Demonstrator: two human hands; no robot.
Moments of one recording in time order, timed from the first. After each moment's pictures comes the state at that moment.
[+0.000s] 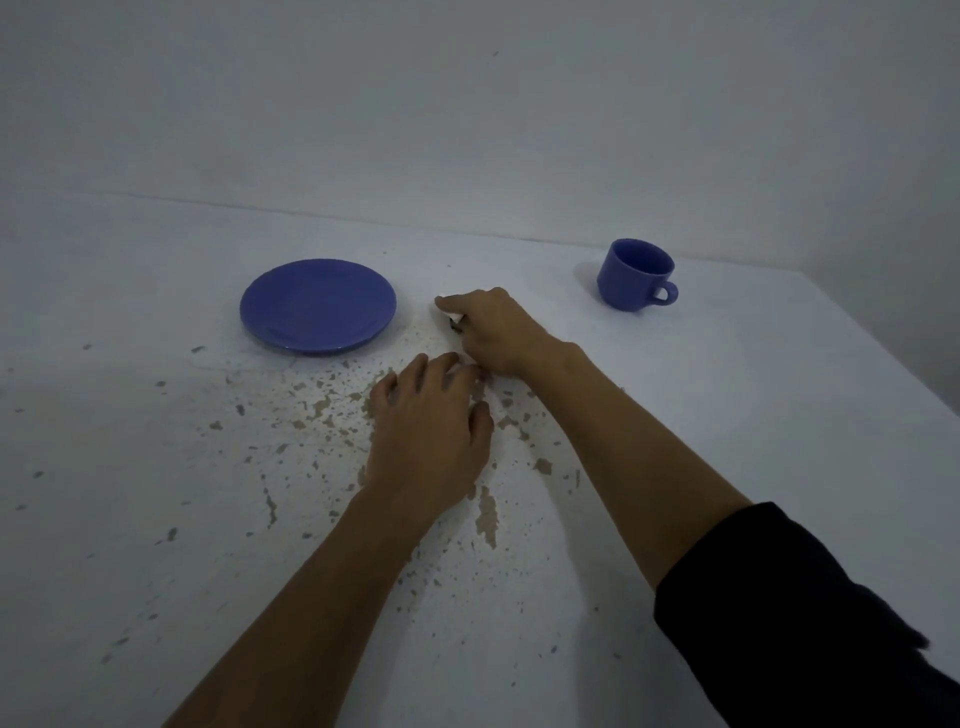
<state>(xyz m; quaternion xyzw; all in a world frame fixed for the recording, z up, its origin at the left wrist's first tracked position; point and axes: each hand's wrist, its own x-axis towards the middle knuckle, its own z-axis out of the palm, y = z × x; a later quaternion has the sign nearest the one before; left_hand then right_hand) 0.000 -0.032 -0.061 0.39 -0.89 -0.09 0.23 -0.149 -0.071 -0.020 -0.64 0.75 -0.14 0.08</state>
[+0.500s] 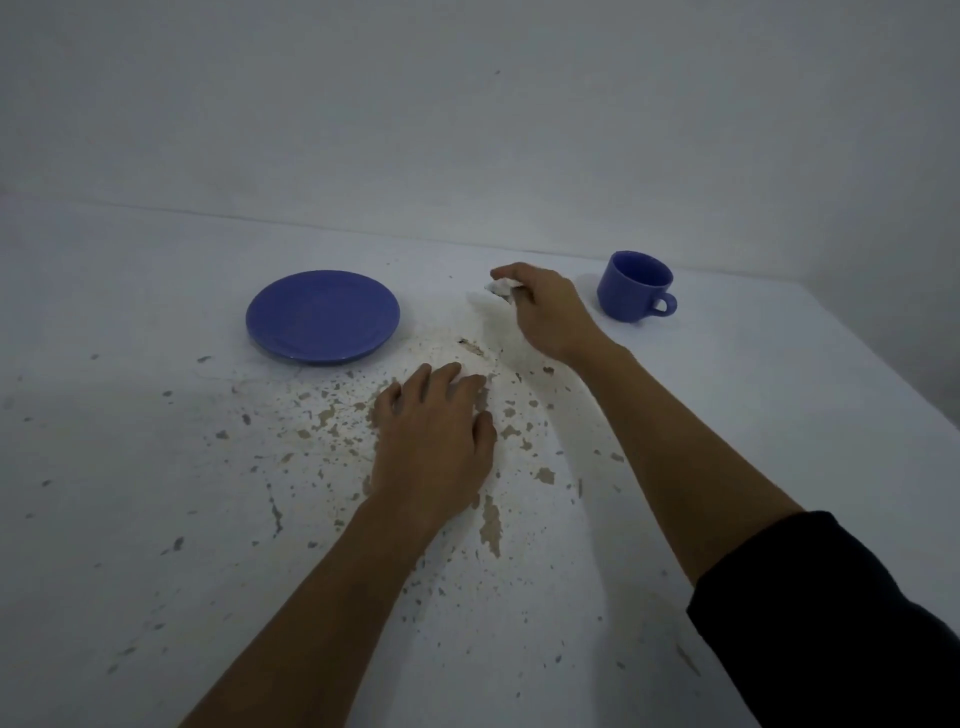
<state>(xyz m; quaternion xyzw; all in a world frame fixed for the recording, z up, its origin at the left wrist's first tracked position) 0.002 -0.031 -0.061 0.40 -0.89 -0.10 0.21 -0.195 -0.063 -0.009 -0.57 0.76 -0.32 0.08</state>
